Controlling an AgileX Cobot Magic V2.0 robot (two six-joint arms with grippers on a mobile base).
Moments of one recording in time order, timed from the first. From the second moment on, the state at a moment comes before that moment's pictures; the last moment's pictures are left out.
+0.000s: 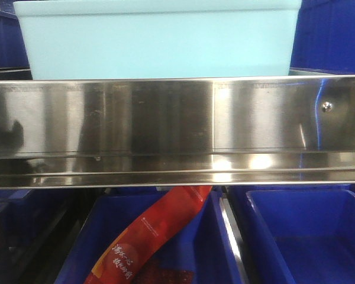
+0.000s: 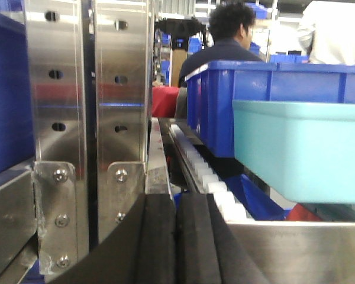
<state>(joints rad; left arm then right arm) -0.03 0.00 0.00 0.04 -0.03 -0.05 -0.10 0.00 0.00 0.07 0.01 -0.07</state>
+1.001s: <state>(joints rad) -0.03 0.70 -0.75 -0.05 0.45 -0.05 -0.10 0.47 -0.68 0.07 0.34 -0.07</state>
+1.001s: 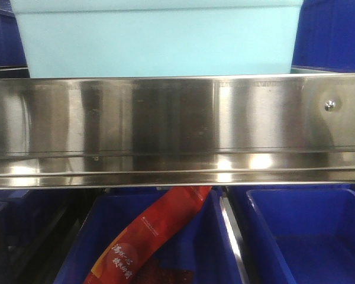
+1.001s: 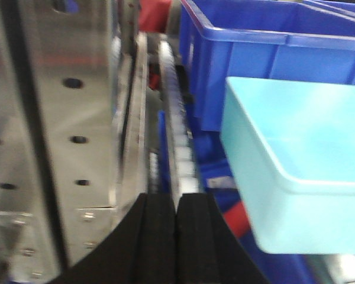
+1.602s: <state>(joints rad) -0.33 0.91 -0.95 -0.29 0.48 0.09 0.14 0.73 -0.87 0.22 0.46 -0.09</state>
